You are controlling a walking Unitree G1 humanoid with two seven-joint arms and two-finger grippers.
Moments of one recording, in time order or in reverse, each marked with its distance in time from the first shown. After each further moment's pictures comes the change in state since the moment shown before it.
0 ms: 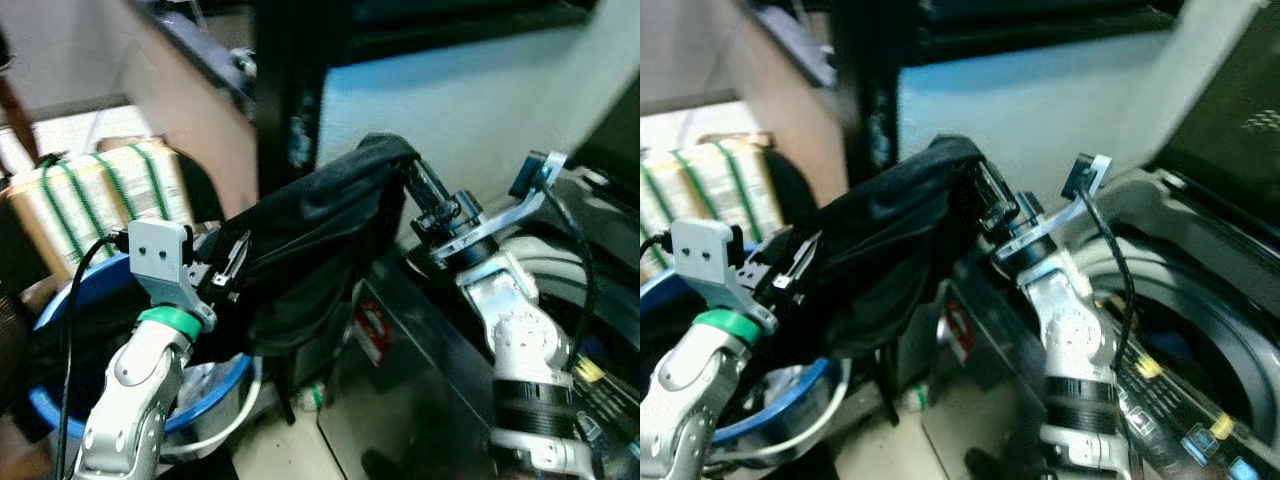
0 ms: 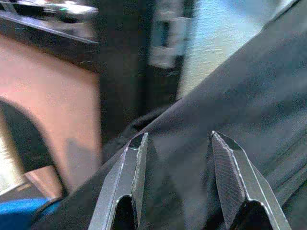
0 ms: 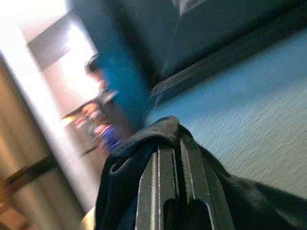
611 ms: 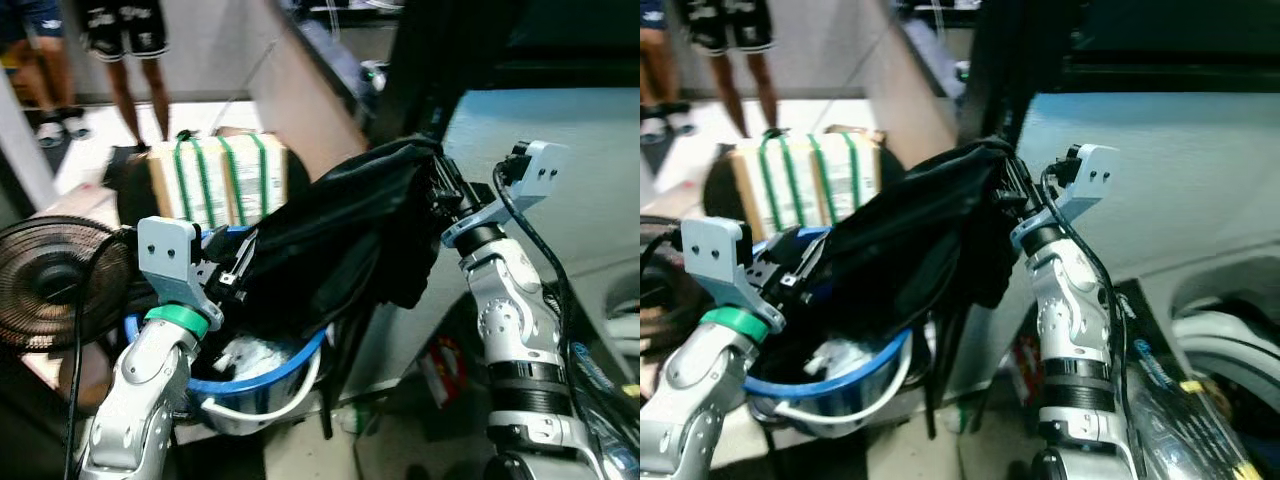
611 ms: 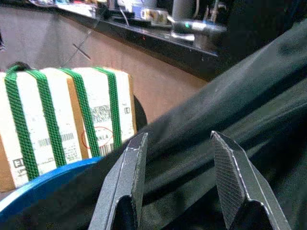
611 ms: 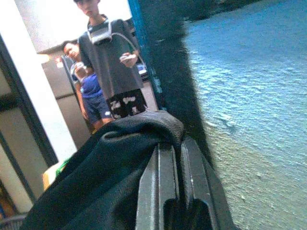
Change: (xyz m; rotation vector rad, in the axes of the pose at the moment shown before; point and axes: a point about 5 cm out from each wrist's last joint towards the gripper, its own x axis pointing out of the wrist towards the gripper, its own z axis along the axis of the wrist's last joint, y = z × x) left arm 0.000 0.002 -0.002 0.016 0.007 0.022; right arm -0.014 -0.034 -0.016 -0.285 0.092 -0.218
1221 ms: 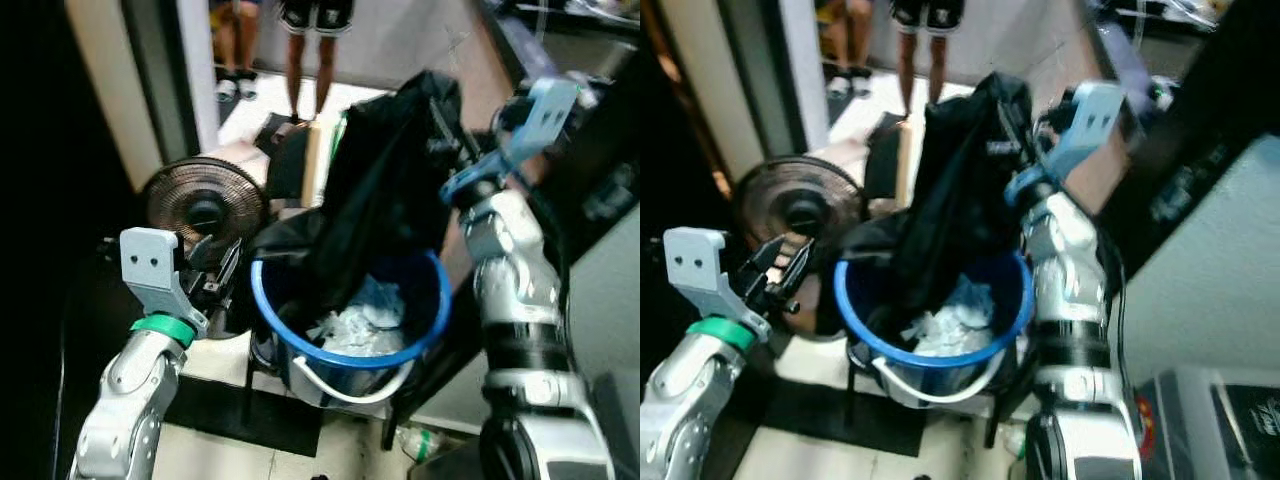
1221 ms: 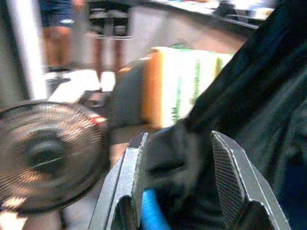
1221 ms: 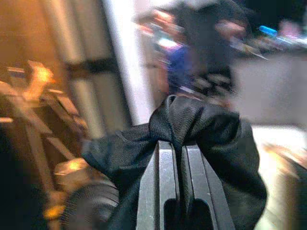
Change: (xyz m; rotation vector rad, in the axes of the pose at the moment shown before) left arm -0.005 0.004 -0.005 -0.006 0.019 0.018; right arm 0.018 0.005 0.008 -0.149 0.006 -0.038
